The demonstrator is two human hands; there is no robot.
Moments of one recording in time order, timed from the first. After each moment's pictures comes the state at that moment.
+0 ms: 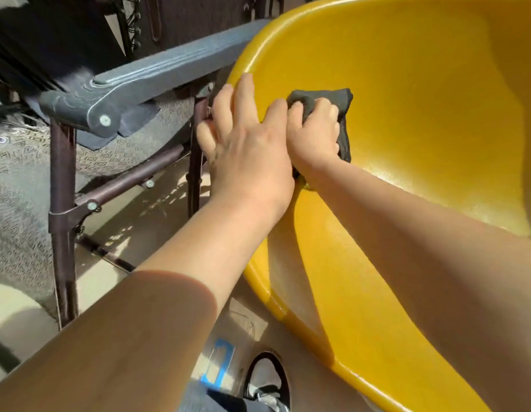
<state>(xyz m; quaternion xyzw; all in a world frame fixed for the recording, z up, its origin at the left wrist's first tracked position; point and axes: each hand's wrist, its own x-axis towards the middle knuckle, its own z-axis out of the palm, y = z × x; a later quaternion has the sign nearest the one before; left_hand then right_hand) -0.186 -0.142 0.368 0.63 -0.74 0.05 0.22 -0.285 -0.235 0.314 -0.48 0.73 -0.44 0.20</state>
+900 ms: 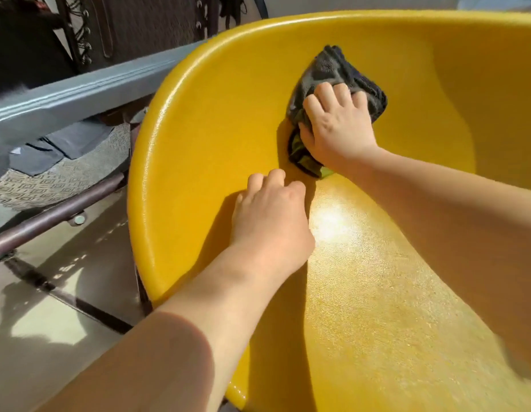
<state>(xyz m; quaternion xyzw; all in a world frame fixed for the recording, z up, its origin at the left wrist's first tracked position) -0.273 -0.154 0.325 0.59 -0.80 -0.08 0.13 -0.448 -0.297 0.294 -0.72 0.60 -0.15 -0.31</state>
